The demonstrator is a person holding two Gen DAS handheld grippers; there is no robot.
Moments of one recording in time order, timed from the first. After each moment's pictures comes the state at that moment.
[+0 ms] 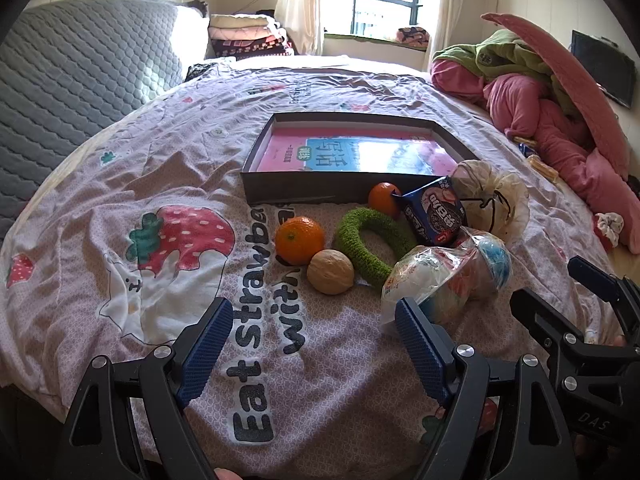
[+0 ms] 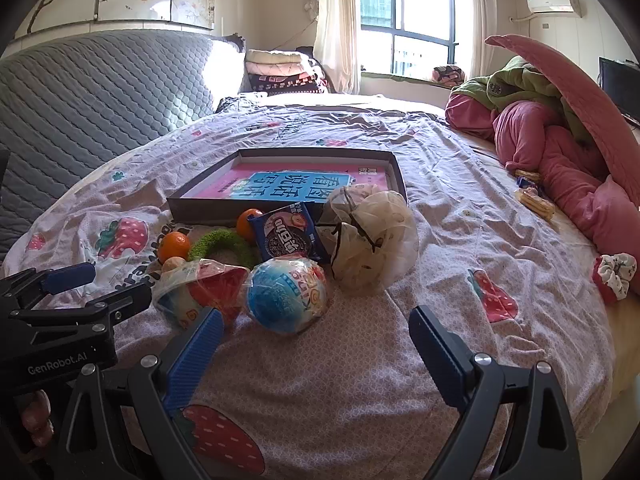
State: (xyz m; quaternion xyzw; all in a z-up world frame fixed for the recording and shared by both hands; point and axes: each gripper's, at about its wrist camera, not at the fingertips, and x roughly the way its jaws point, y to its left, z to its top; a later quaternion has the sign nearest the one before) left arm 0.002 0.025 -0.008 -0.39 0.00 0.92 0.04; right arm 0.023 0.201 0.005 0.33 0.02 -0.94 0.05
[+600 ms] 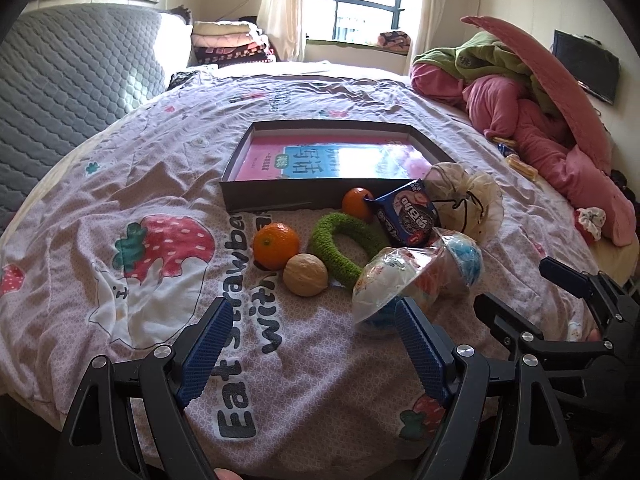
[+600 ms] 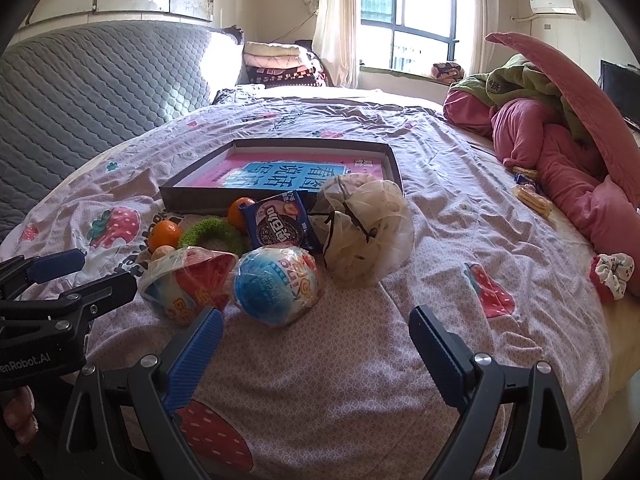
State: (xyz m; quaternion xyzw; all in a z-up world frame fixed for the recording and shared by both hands) left arm 0.010 0.032 -0.001 -0.38 0.00 0.92 0.07; right arm 0.019 0.202 -0.003 0.35 0.03 -0.94 0.05
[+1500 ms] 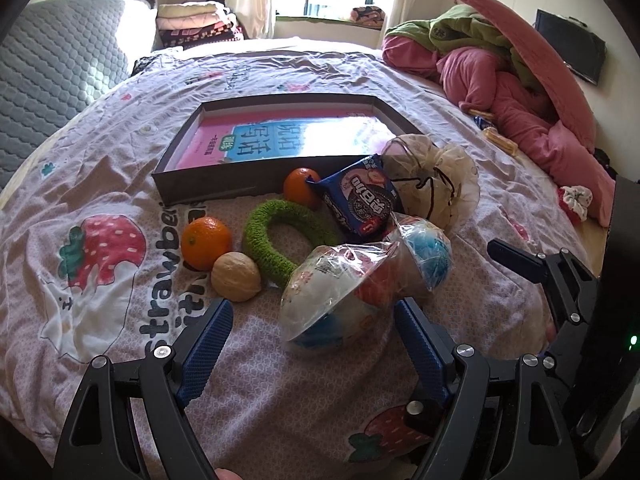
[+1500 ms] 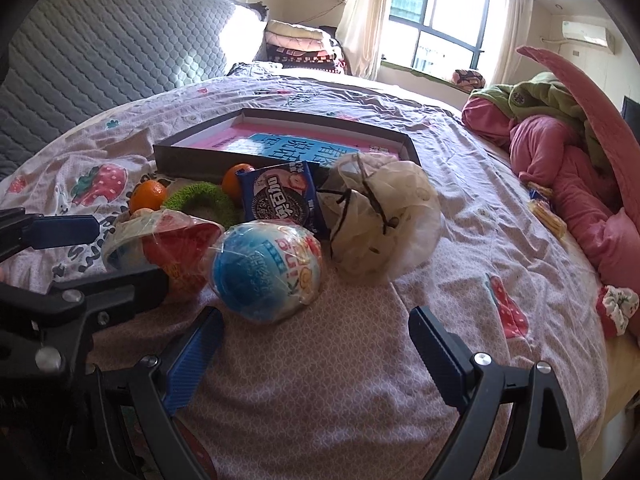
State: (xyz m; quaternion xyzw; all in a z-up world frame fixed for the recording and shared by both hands) left arm -0.018 0.072 -0.015 -0.42 0.01 0.90 0.12; right arm -0.006 0.190 -0.031 0.36 0.11 -0.93 0.06
